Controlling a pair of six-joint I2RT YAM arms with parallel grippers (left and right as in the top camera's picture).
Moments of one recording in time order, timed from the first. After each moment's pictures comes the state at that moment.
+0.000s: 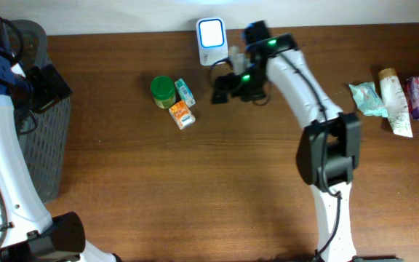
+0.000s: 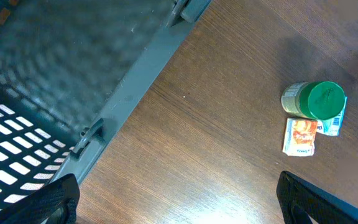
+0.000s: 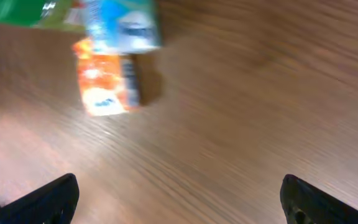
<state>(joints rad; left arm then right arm) 0.25 1.77 2.25 -1.69 -0.06 -0.37 0.32 2.35 2.15 -1.16 -0.46 0.03</state>
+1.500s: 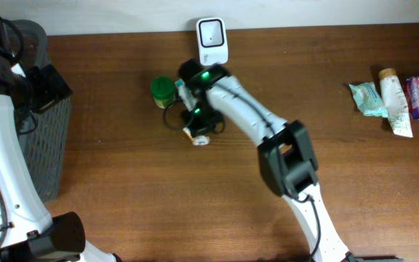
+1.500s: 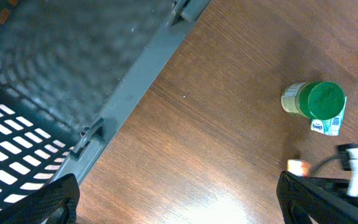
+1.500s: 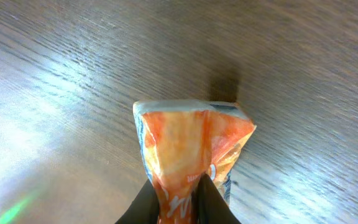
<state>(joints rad) 0.25 1.77 2.25 -1.69 -0.06 -0.37 0.55 2.47 2.20 -1.26 -0.36 0.12</state>
